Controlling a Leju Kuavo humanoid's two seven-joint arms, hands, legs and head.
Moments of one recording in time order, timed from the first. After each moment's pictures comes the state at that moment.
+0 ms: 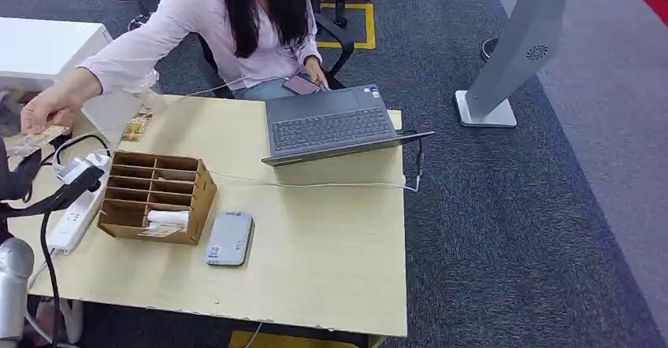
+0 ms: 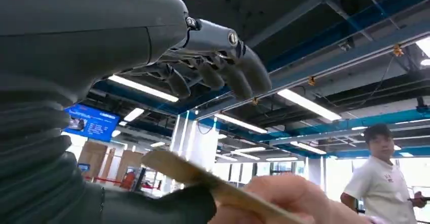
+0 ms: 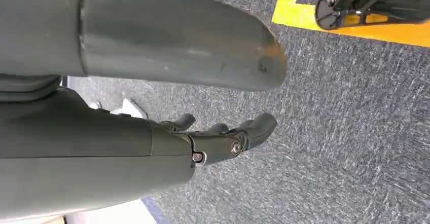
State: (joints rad) left arm -0.50 0.27 0.03 -1.22 -1.33 0.50 -0.15; right arm -0.06 0.05 -0.79 -0.21 0.94 0.02 0.11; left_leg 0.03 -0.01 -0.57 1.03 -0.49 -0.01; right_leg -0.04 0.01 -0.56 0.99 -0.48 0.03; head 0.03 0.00
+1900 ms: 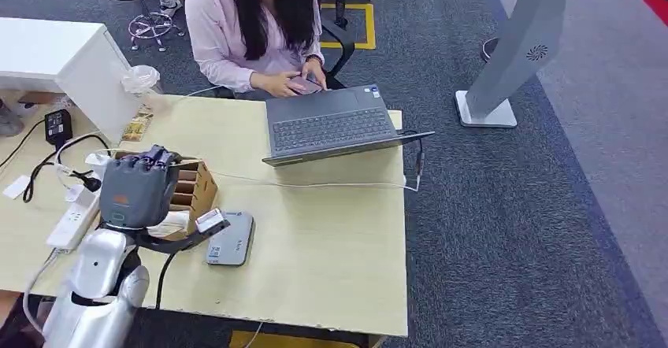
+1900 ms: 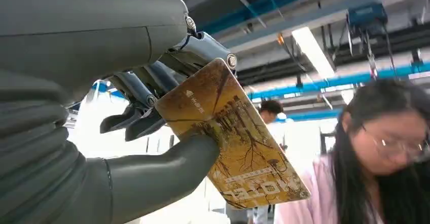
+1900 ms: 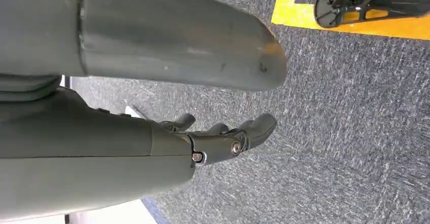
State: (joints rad) left arm -0.36 0.06 -0.31 -1.33 -1.45 0.44 -0.10; right arm -0.06 0.05 -0.86 -0.20 0.97 0.02 0.11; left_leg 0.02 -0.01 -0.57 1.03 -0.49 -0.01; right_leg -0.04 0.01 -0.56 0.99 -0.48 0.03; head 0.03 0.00
